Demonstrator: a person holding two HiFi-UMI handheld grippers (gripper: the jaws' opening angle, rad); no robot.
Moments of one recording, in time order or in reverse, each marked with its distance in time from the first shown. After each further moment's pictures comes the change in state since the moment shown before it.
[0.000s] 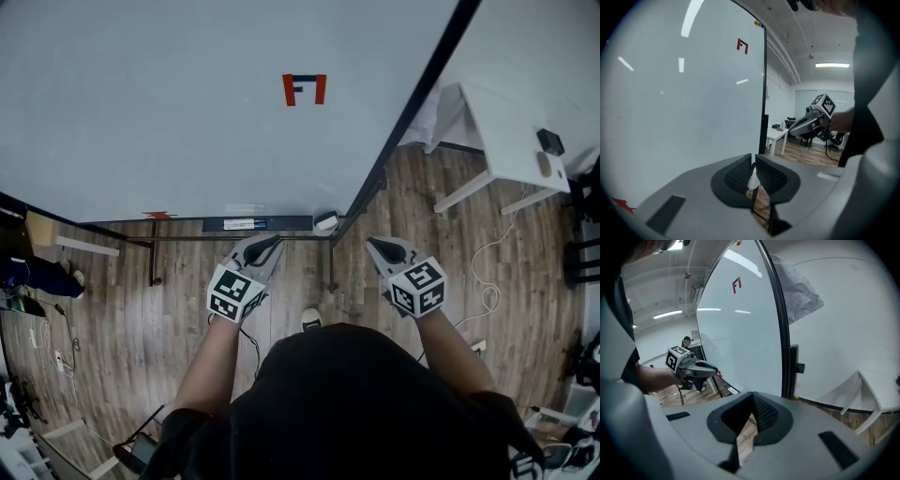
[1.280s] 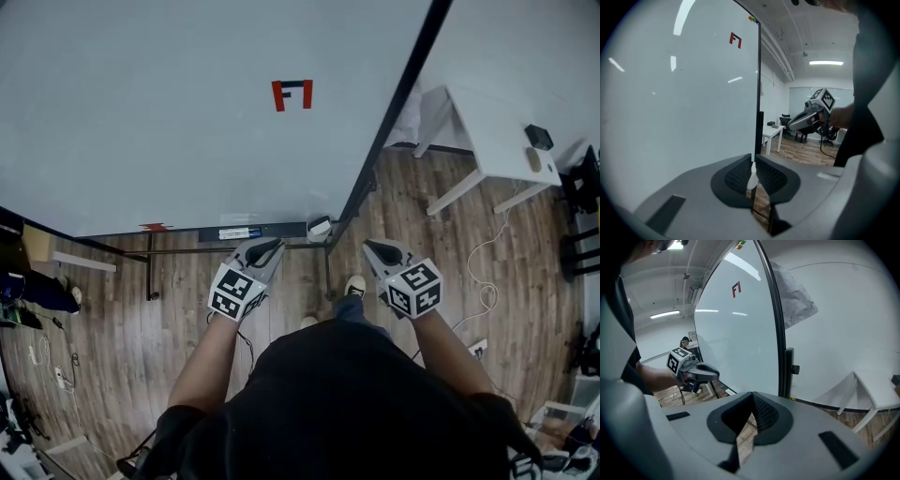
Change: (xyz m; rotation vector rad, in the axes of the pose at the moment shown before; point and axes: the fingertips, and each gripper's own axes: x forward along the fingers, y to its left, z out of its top) left arm 0.012 -0.007 -0.004 0.051 0.030 -0.060; right arm -0.010 0.001 0.001 0.013 -0.027 -0.047
